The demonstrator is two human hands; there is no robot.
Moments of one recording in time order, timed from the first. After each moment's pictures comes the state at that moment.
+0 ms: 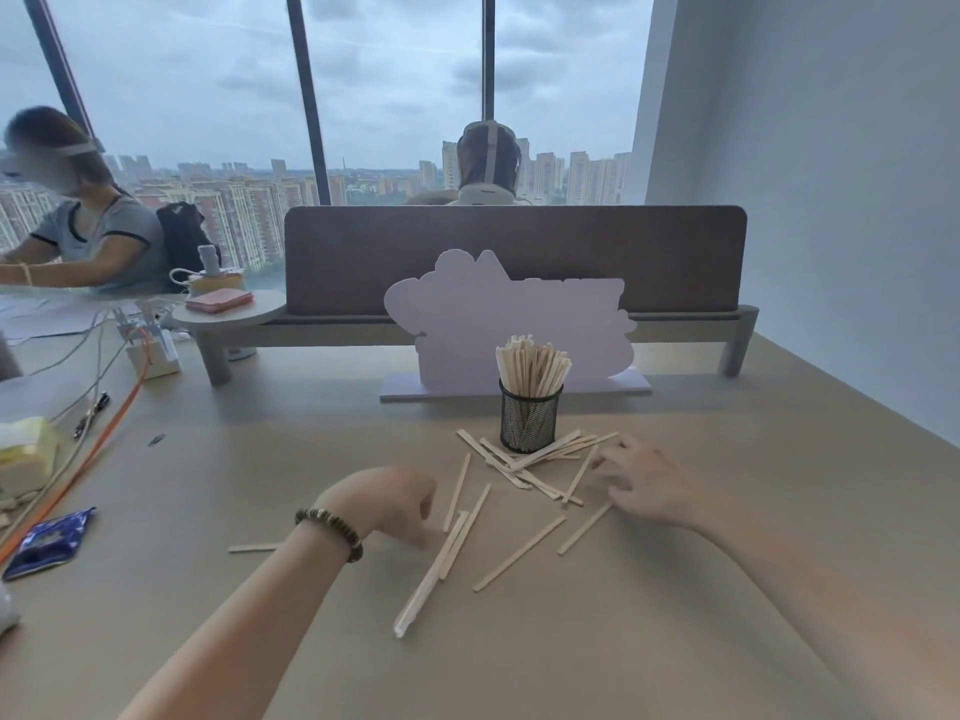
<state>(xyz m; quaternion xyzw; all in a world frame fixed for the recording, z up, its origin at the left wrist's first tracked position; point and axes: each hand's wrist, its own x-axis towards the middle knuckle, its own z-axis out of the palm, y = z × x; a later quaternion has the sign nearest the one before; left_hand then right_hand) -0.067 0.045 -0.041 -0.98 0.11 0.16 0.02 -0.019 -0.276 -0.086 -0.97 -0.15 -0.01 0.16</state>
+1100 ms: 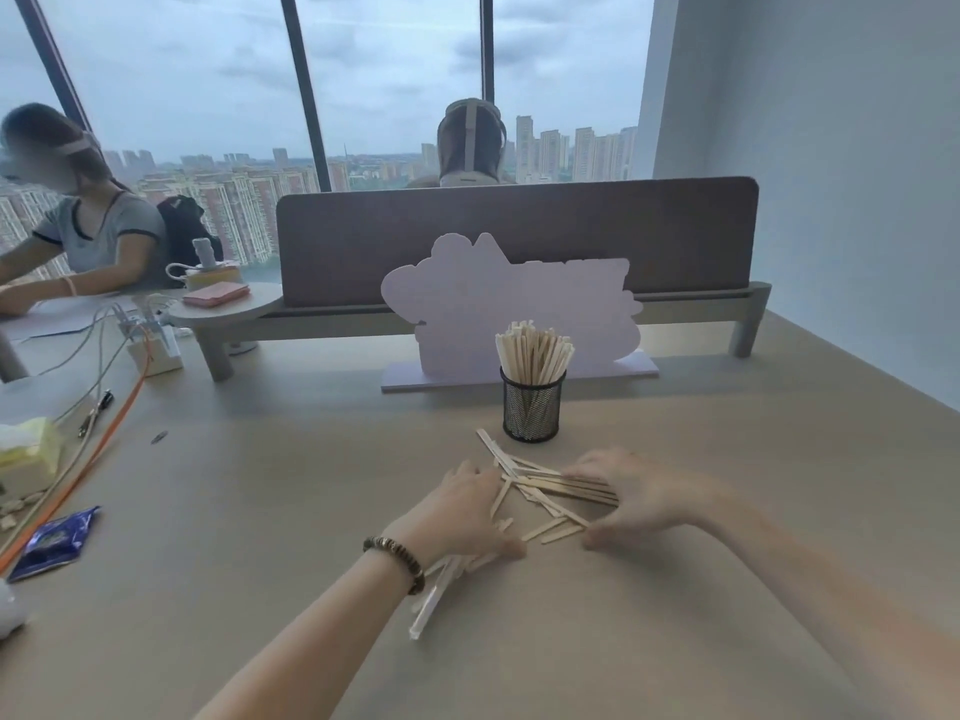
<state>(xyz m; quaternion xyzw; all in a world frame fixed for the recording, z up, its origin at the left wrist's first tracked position) -0.062 -0.011 -0.086 -0.98 0.14 0.09 -0.13 -0.029 -0.256 -0.078 -0.95 -0.27 0.11 0.09</state>
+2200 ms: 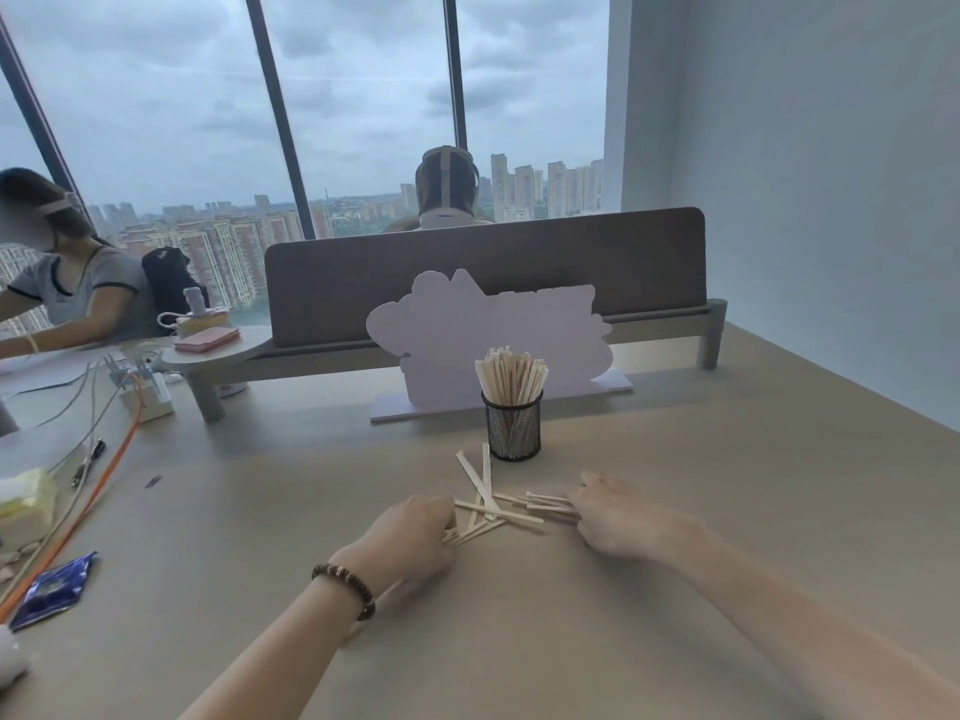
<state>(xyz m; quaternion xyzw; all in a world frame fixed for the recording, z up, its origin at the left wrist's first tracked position) -0.076 0.023 -0.078 -0.99 0.16 0.02 -0.01 -0.061 -0.238 -0.089 -0.99 -0.16 0.01 -0.01</state>
